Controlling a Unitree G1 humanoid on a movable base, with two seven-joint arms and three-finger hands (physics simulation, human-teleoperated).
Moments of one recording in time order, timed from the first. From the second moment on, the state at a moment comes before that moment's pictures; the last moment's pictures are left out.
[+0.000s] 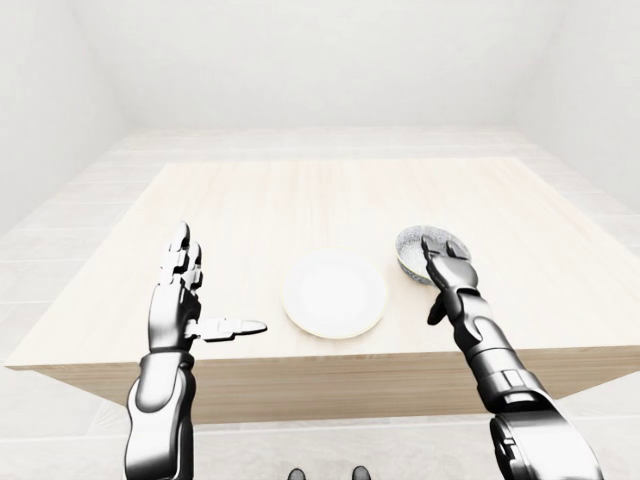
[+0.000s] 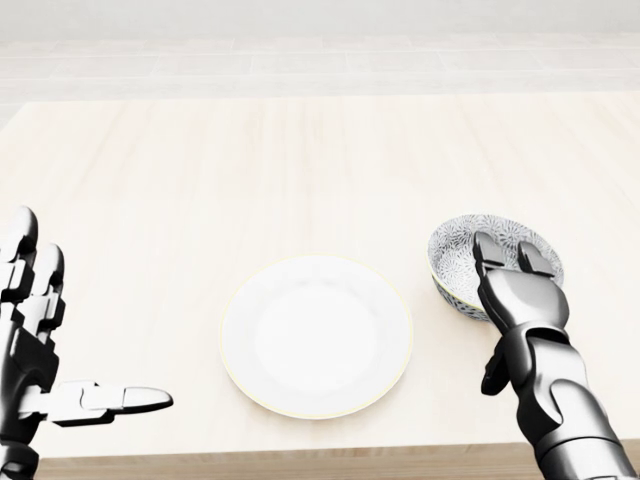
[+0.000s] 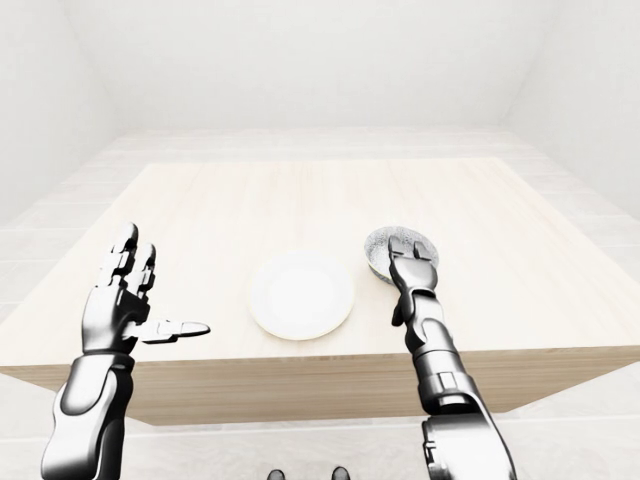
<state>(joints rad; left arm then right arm) 0.07 0.07 0.22 -0.37 -0.03 0.09 -0.14 -0.53 -0.30 -0.01 0.78 -1.11 0.09 -0.03</state>
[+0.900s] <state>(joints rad) 0.07 0.07 0.24 -0.37 -0.03 0.09 -0.15 -0.53 -0.30 0.00 0.81 -1.13 0.09 -0.04</state>
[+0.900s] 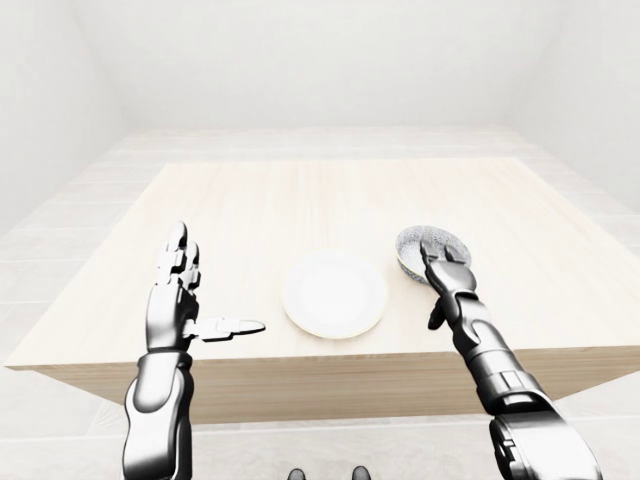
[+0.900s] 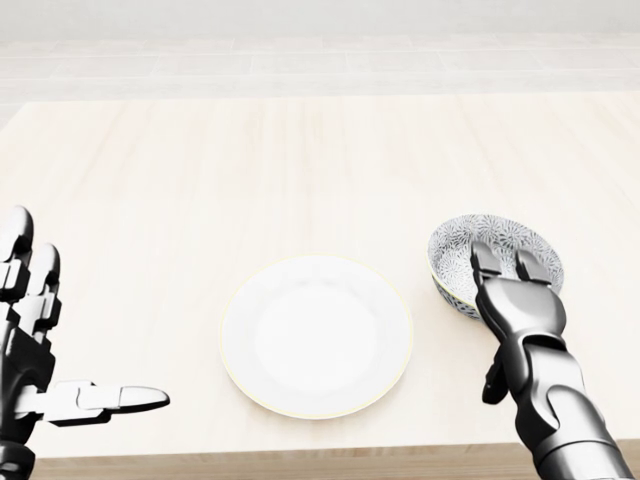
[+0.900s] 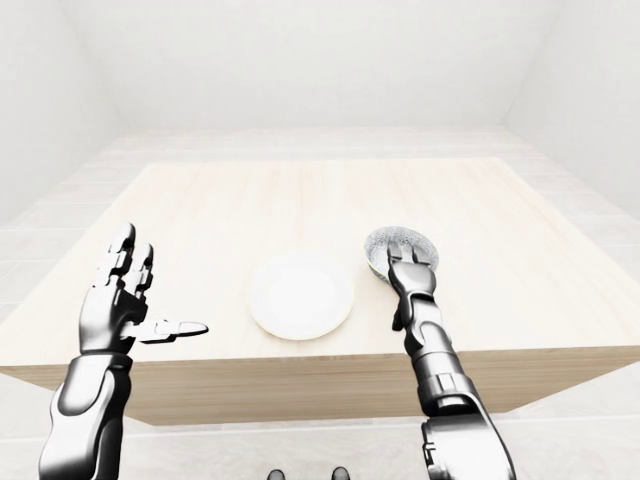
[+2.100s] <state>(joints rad) 0.07 0.07 0.23 -0.33 -0.03 0.09 -0.14 -0.51 -0.31 0.00 0.77 -1.17 0.09 -0.02</state>
